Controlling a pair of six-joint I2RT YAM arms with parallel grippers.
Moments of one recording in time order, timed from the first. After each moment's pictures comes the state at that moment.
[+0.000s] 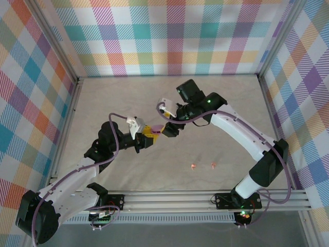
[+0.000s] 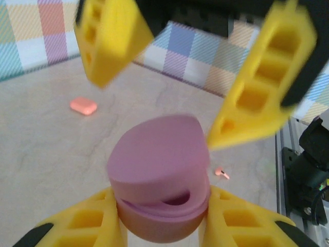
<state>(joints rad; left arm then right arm) -0.52 0.93 0.53 0.17 0.65 -0.05 0.71 1.58 1.61 -0.93 -0.45 -0.51</state>
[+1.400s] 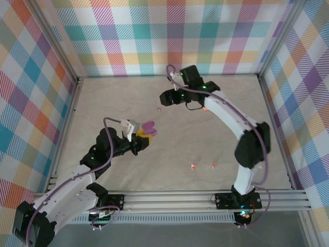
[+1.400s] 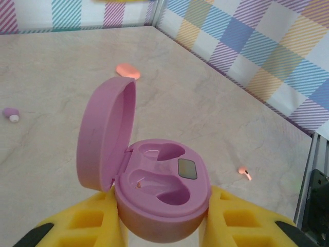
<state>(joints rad) -0.52 0.80 0.48 0.03 0.40 -0.22 0.56 1.89 1.77 -0.68 -0.36 0.19</state>
